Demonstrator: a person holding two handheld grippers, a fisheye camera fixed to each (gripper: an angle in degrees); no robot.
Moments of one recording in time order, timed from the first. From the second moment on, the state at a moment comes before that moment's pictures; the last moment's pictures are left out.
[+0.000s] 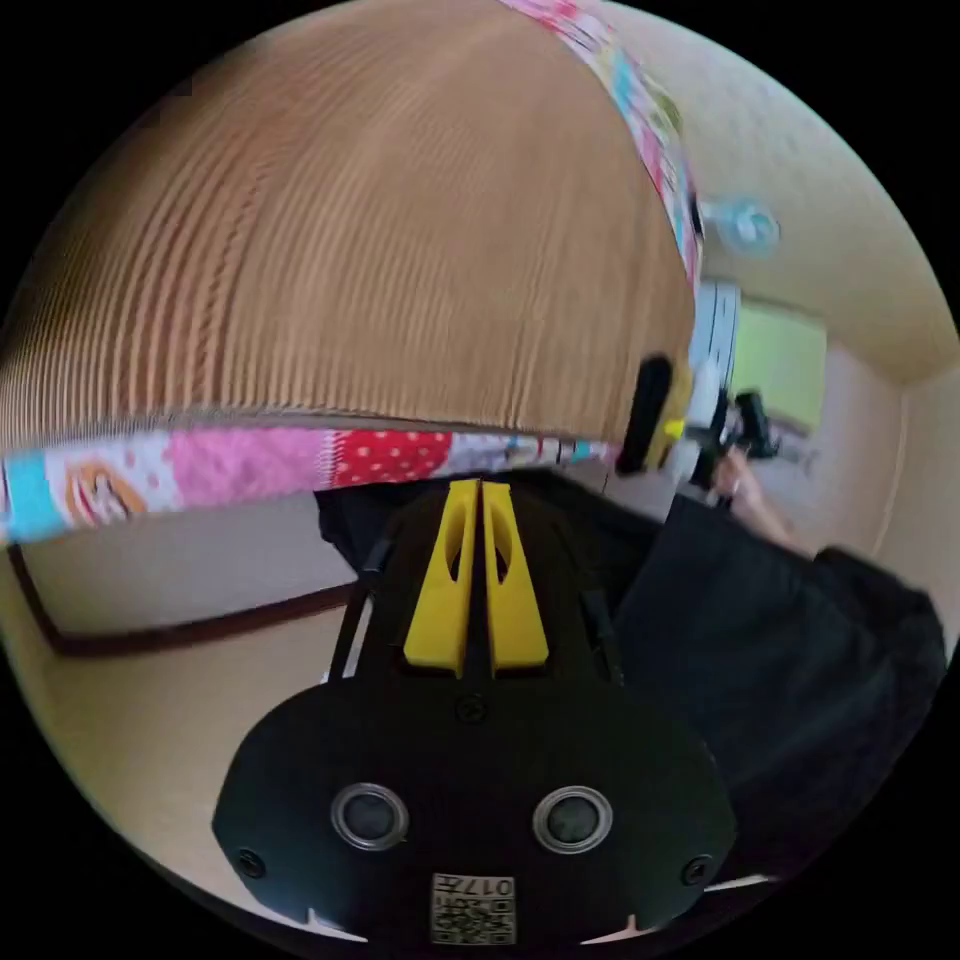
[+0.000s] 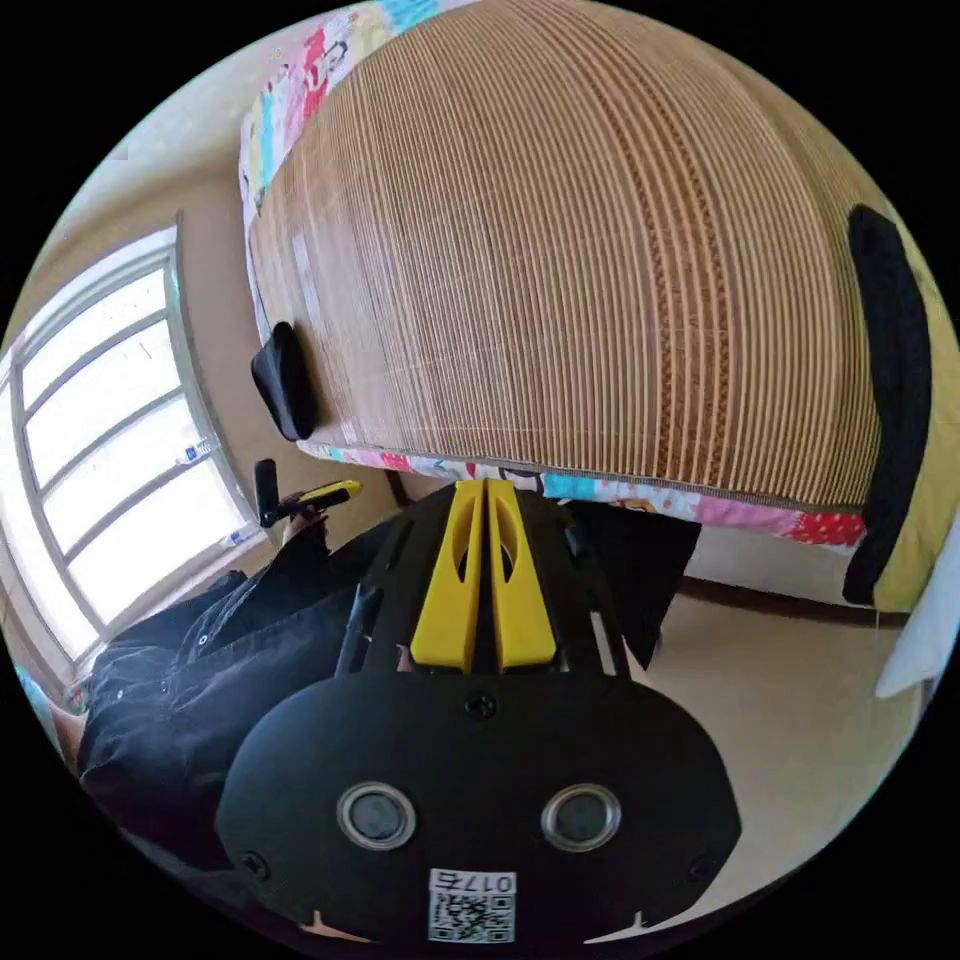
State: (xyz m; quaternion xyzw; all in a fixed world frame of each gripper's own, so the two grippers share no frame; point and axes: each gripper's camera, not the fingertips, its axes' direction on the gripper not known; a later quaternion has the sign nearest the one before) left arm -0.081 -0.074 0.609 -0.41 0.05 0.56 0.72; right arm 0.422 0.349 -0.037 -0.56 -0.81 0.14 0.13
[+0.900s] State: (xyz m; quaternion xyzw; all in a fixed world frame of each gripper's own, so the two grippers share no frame) left arm 0.167 0.086 0.512 -0.26 0.25 0.66 0.66; right arm 0.590 0.495 0.020 -0.56 -0.62 0.39 0.39
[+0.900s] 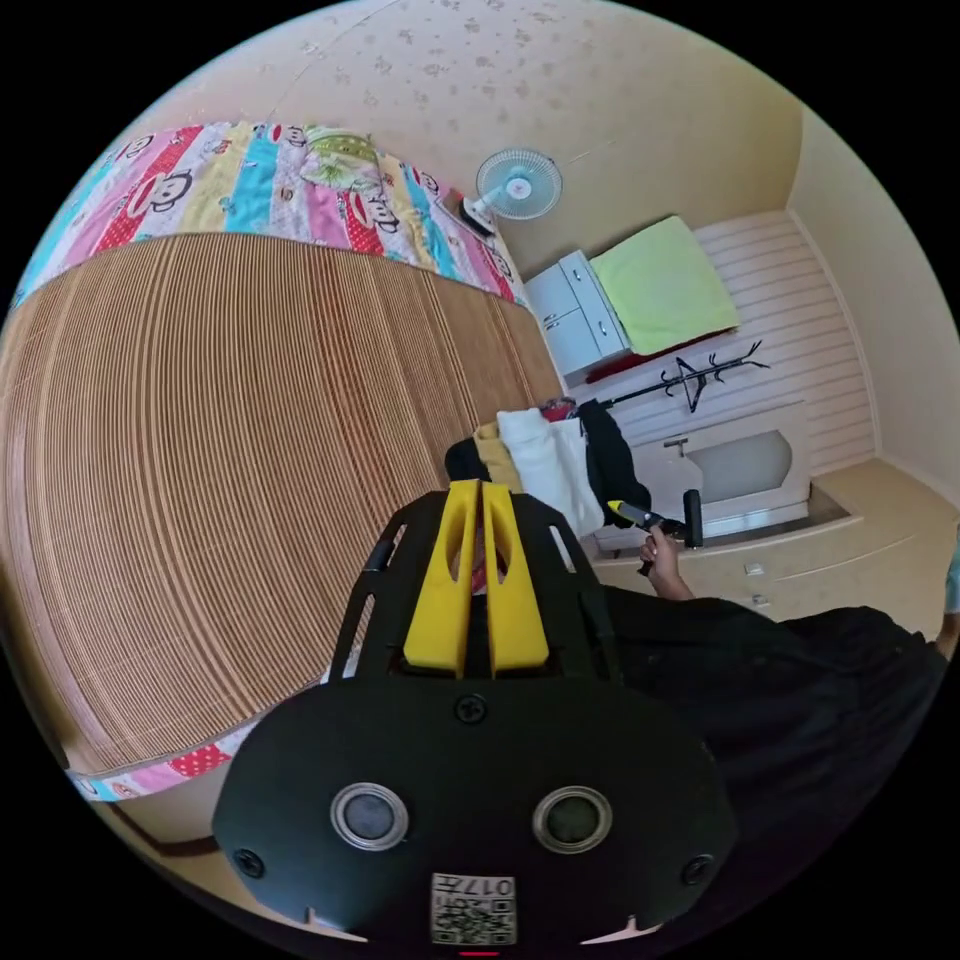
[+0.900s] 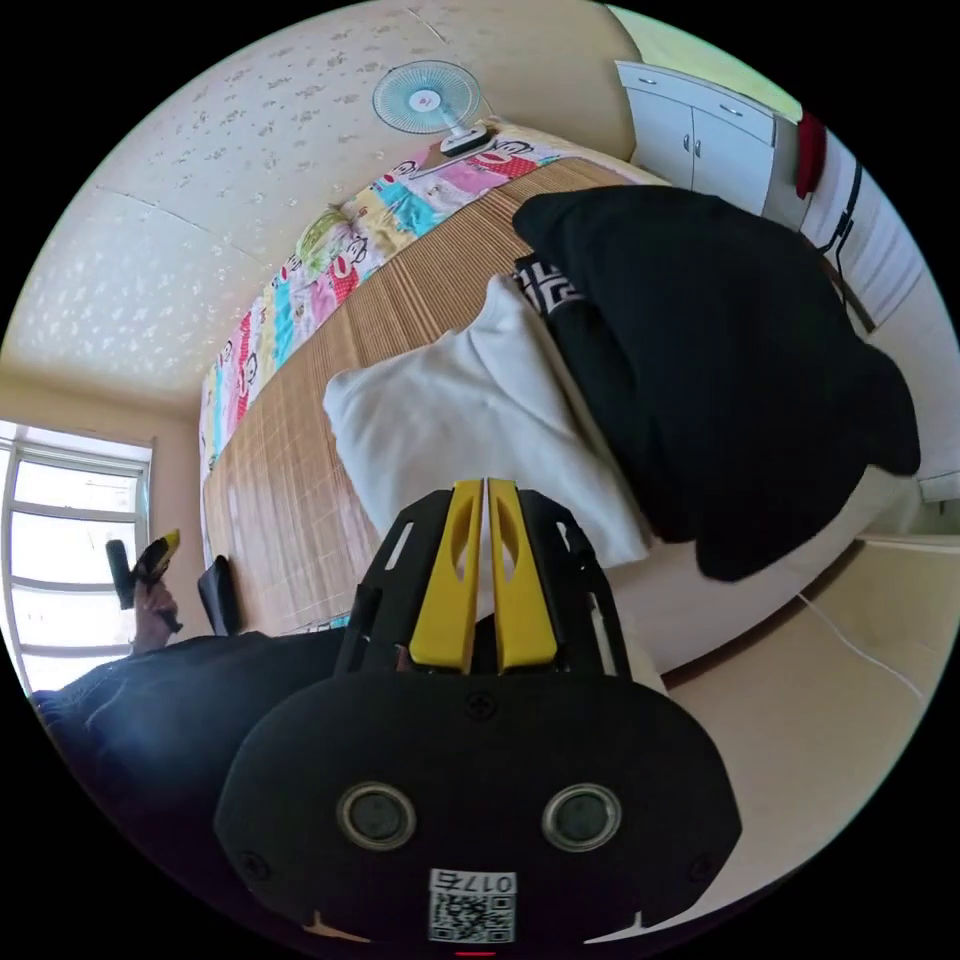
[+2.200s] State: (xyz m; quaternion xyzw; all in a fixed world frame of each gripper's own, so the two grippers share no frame) left arm 0.142 -0.008 0.562 -0.56 0.53 0.25 0.58; right arm 0.665 0.191 -0.217 0.05 -0.91 0.29 0.28
